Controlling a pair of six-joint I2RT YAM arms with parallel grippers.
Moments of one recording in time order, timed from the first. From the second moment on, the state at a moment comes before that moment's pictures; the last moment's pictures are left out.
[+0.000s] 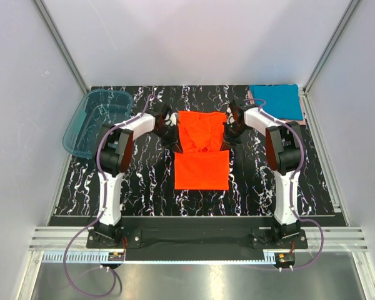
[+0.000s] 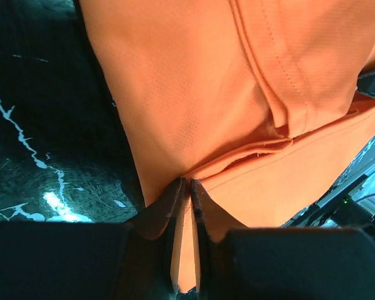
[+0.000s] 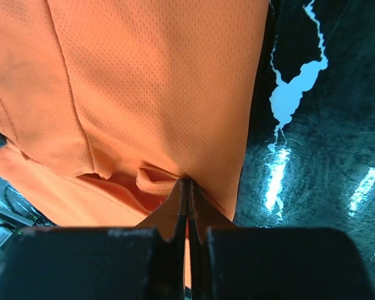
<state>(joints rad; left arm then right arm) -0.35 2.19 1.58 -0.66 0.54 -0.39 0.28 2.20 1.64 -0.81 -0.35 0.38</state>
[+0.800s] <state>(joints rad) -0.35 2.16 1.58 -0.69 0.47 -0.35 0.28 2.18 1.63 -0.83 -0.30 0.37</state>
